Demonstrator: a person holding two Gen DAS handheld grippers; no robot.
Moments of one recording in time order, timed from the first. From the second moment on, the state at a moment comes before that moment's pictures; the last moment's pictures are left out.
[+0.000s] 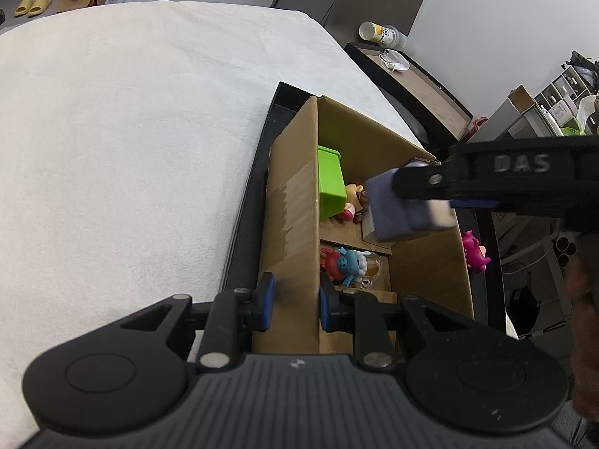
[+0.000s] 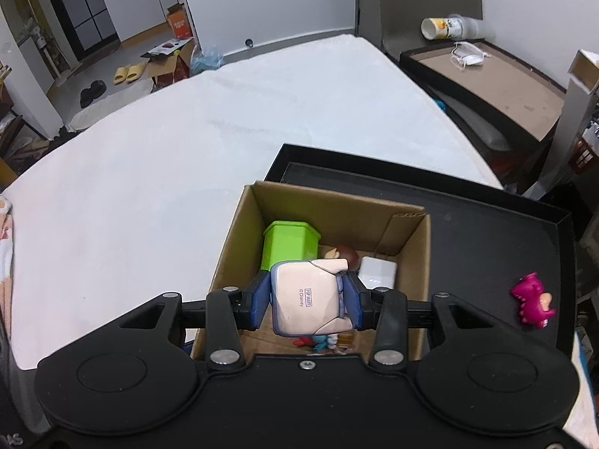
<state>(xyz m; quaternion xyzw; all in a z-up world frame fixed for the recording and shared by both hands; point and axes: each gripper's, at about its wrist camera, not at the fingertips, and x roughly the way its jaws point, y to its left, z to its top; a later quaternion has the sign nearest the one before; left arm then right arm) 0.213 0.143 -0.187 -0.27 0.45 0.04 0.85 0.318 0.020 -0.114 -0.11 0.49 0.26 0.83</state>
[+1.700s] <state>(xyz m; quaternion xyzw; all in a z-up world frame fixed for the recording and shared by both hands) 0.212 0.141 -0.186 -0.27 0.44 0.06 0.86 0.321 -0.090 -0.093 -0.09 0.47 0.20 0.86</state>
